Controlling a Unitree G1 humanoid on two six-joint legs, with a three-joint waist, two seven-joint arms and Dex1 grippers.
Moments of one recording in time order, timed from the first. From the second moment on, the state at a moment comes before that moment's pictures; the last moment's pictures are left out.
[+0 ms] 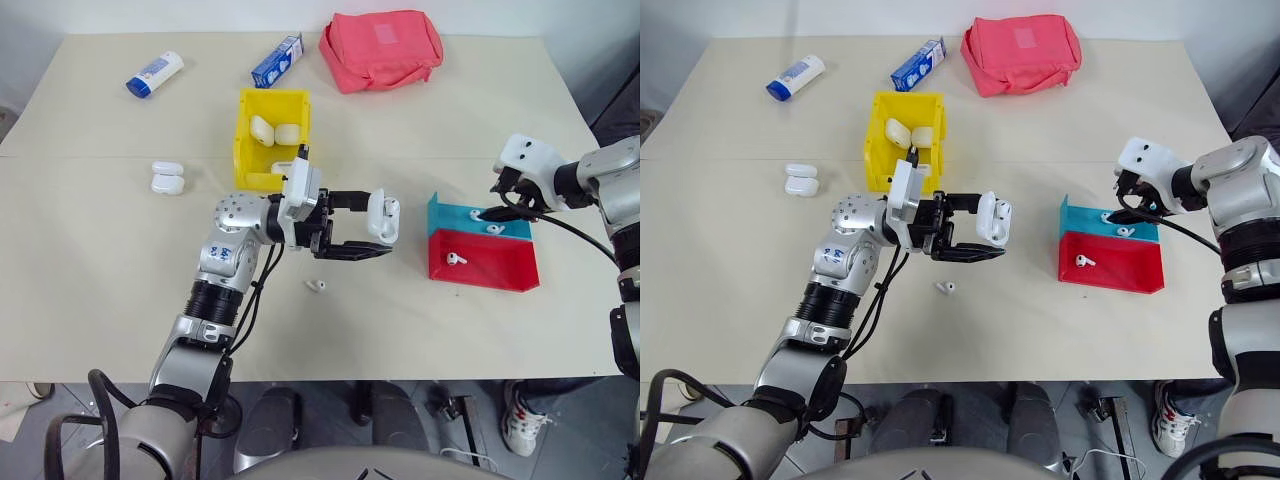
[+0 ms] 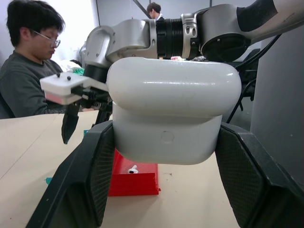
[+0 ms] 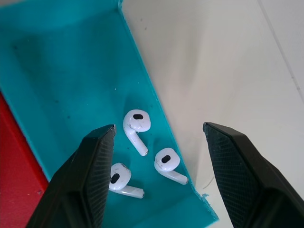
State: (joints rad) left arm -0.73 0.16 -0.09 0.33 -0.37 0.04 -1.32; right arm -1.03 -0.87 0.35 0.84 -0.16 0.24 1.21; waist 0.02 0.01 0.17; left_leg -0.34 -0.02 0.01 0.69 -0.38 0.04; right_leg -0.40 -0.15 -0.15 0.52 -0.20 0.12
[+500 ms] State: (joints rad) left arm -0.73 0.17 -0.09 0.32 -0.38 0.04 -1.31; right arm -1.12 -0.79 0.35 1.07 -0.24 0.12 1.23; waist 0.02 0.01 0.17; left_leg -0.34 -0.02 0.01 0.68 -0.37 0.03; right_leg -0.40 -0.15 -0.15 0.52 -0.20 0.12
